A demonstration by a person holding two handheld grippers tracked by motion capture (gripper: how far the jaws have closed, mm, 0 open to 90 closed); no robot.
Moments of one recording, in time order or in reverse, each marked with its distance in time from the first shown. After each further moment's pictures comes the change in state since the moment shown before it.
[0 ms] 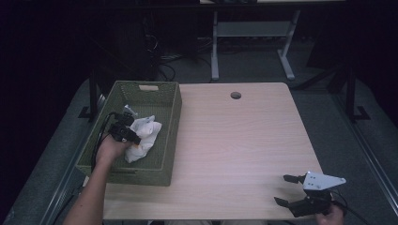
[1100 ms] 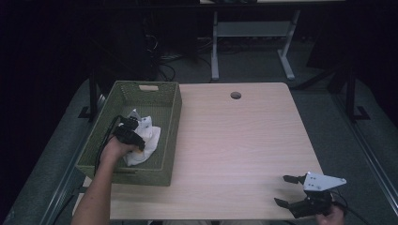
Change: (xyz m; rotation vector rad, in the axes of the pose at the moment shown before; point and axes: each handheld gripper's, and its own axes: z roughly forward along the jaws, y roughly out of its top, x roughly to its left) left arm 0.003 0.005 0.040 0.173 0.093 0.005; right arm 0.002 0.001 -0.001 0.003 0.007 -0.013
